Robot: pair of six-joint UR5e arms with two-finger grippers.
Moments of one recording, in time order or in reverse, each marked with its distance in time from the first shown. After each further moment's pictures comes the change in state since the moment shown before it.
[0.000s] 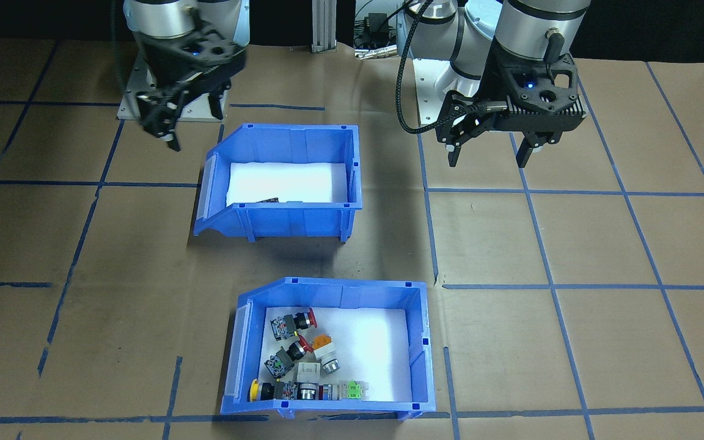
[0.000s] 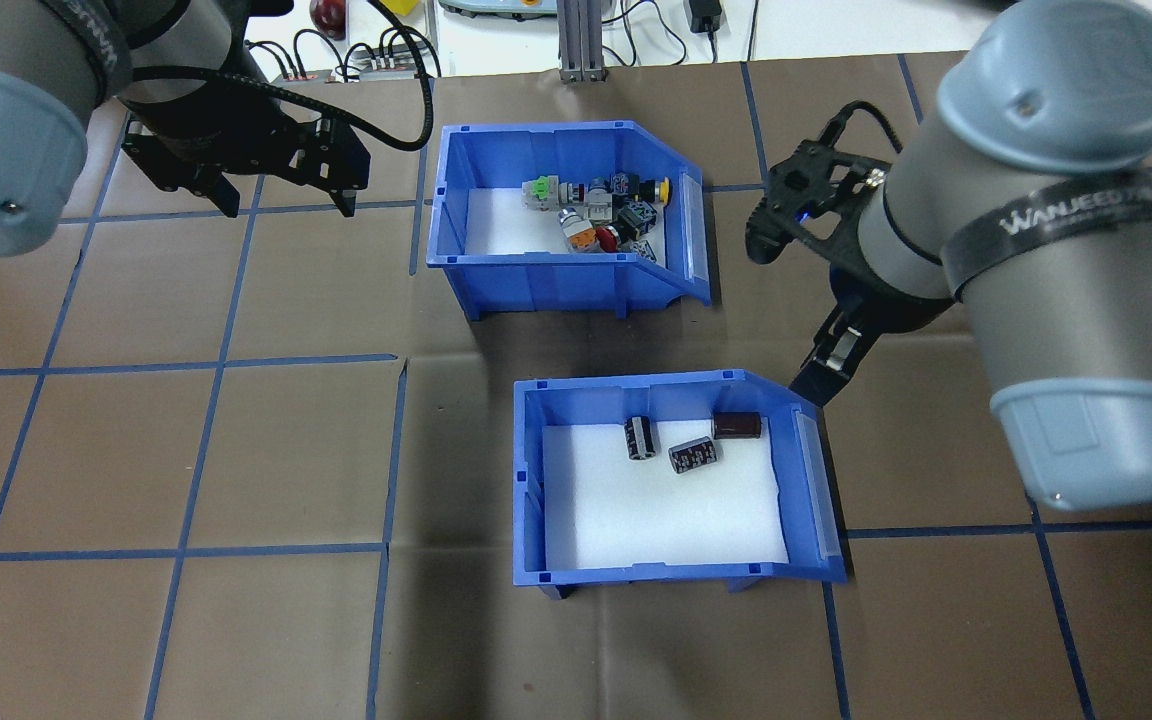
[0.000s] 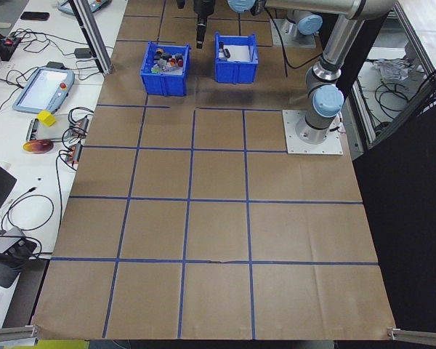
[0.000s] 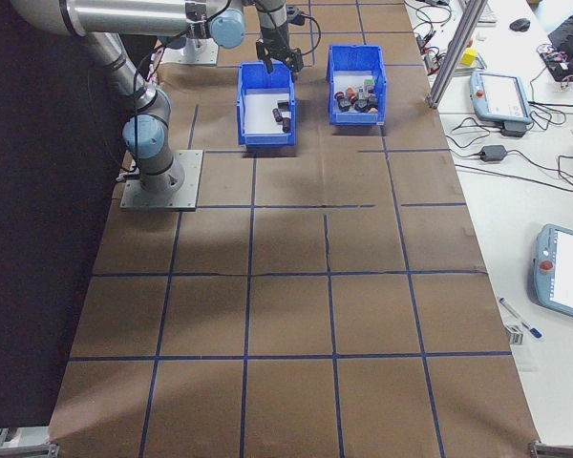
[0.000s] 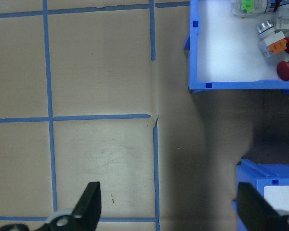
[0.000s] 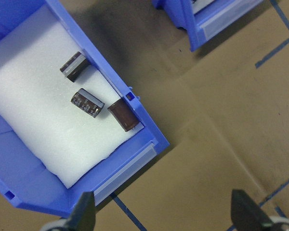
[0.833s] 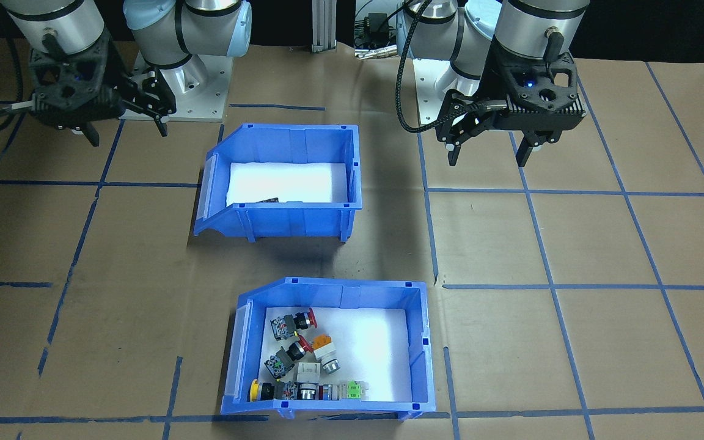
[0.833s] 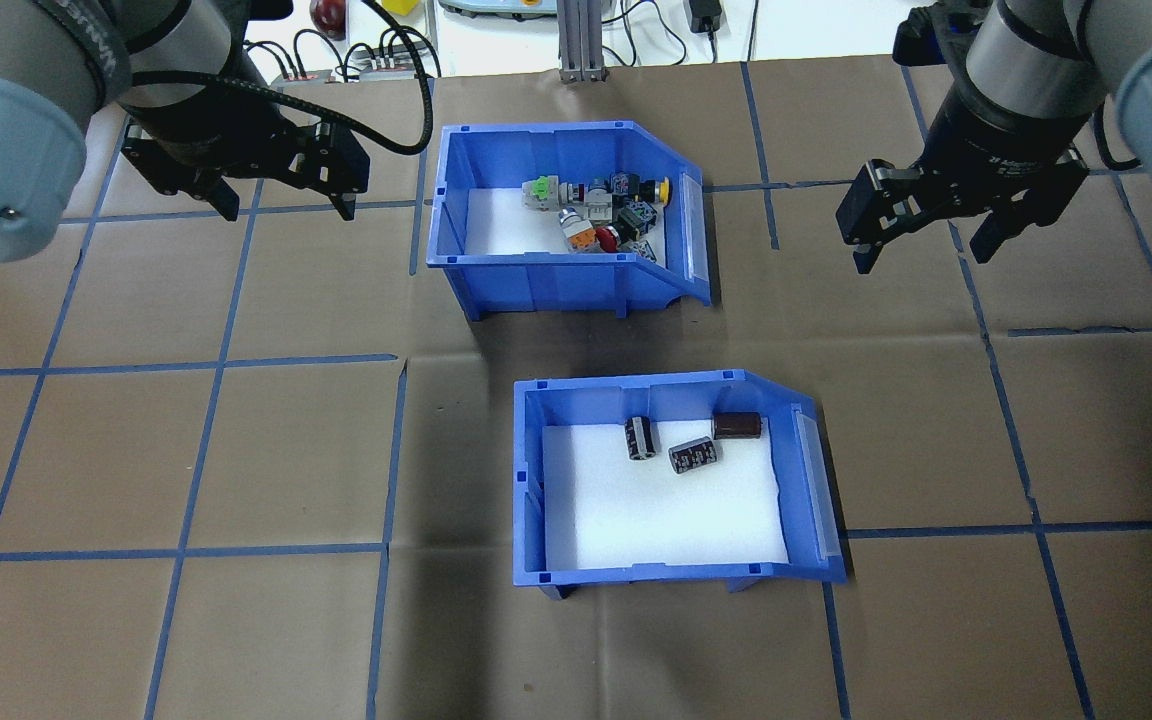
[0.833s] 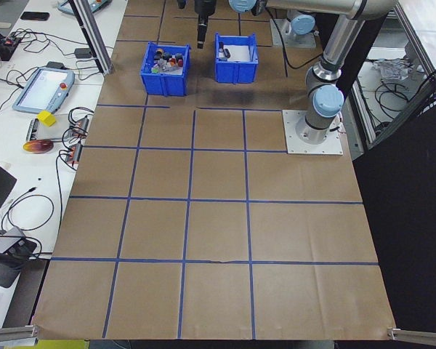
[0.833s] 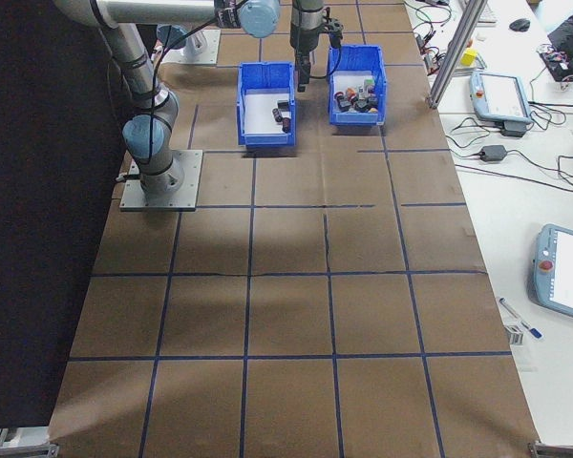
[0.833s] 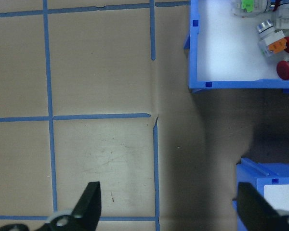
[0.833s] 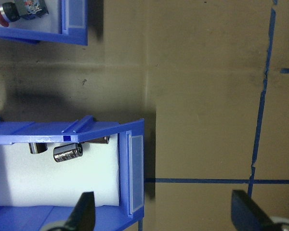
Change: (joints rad) left arm 0.000 0.008 -0.012 0.001 0.000 -0.001; right arm -0.106 0.176 -0.278 0.286 0.011 0.727
